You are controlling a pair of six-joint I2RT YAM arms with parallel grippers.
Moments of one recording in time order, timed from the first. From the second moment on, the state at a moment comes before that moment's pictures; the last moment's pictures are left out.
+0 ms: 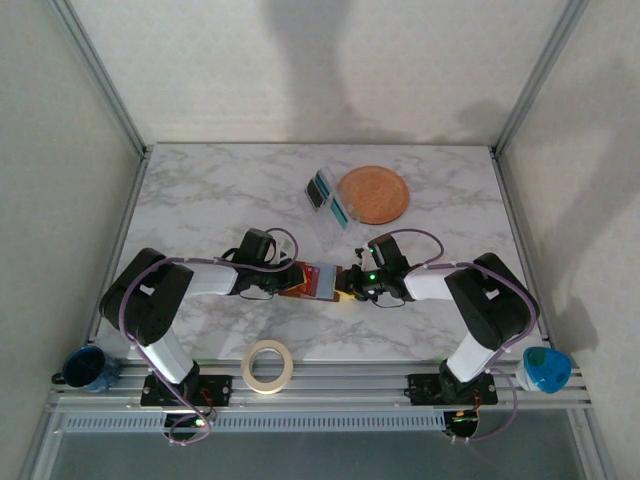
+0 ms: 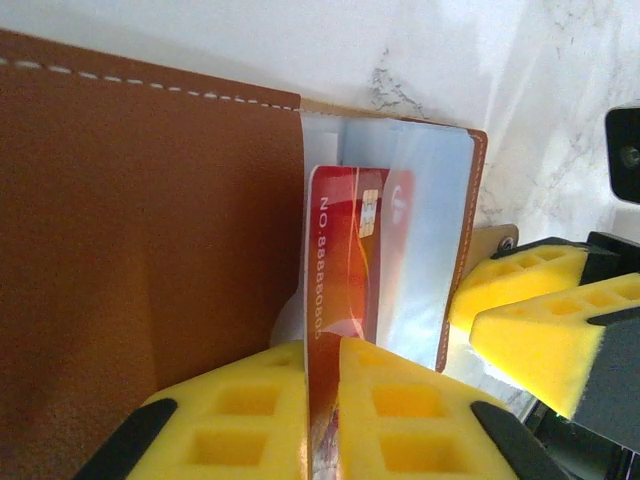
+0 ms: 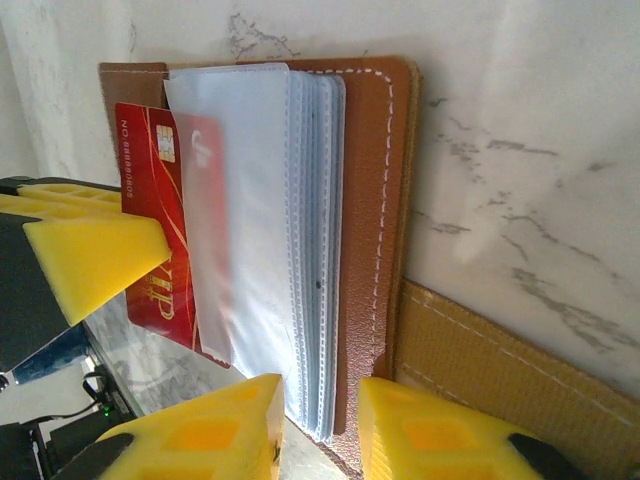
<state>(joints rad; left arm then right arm) -0.47 1.69 0.66 0.14 0.56 -0.79 0.57 1.66 0.61 0.16 -0.61 0.83</state>
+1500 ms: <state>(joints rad) -0.49 1.64 0.69 0.10 0.49 -0.79 0.59 1.65 0.61 0.13 -0.58 0.83</state>
